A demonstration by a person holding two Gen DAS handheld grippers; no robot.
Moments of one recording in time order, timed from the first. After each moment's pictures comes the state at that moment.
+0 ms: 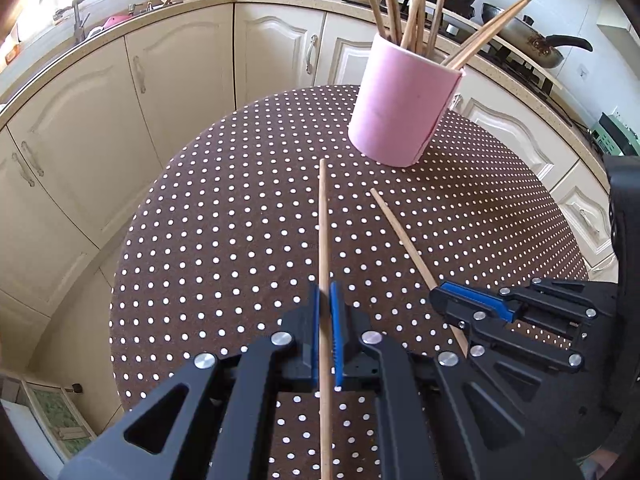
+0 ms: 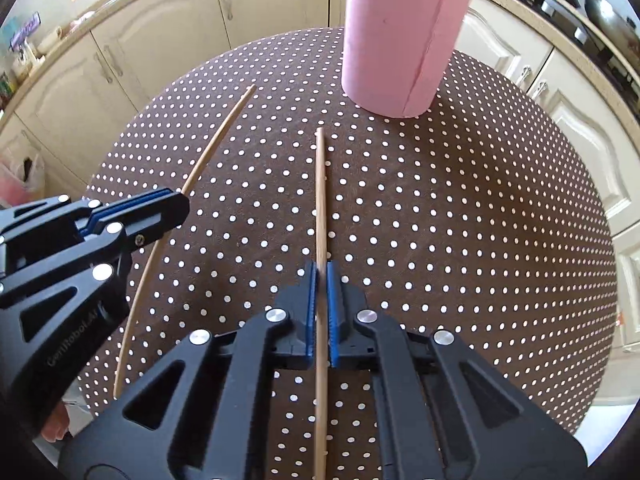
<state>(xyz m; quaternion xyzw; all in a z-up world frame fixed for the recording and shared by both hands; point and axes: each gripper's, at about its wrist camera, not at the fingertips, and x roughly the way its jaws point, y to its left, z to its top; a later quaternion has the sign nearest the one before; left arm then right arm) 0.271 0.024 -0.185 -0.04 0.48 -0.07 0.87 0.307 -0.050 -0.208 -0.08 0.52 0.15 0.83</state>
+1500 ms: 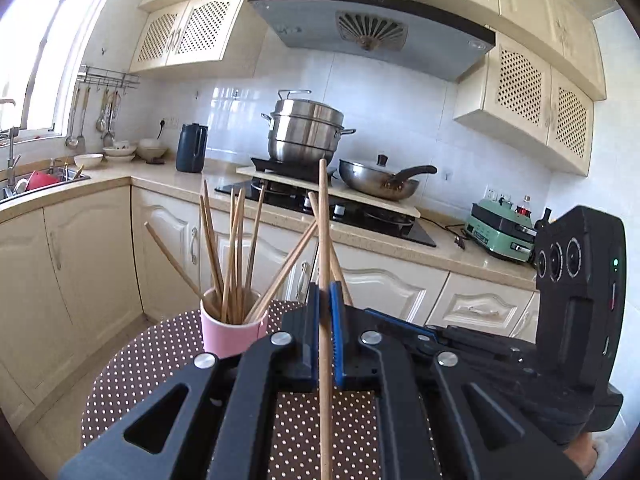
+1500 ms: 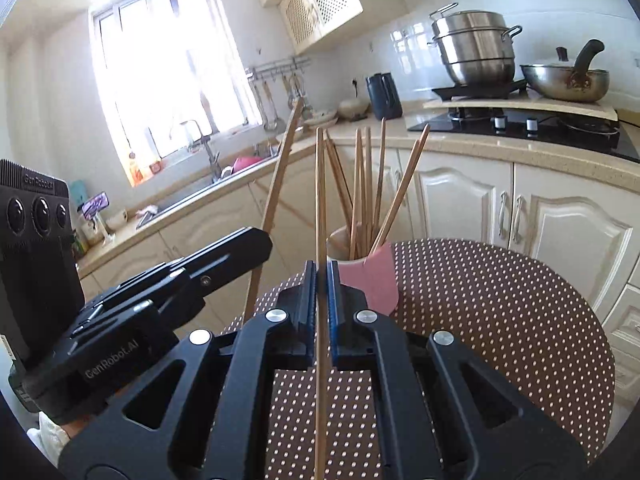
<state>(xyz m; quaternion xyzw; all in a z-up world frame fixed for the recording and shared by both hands) 0.242 -0.045 -0.040 -0.06 0.17 -0.25 0.95 0.263 -0.180 -0.059 0.11 0.22 0.22 0.94</state>
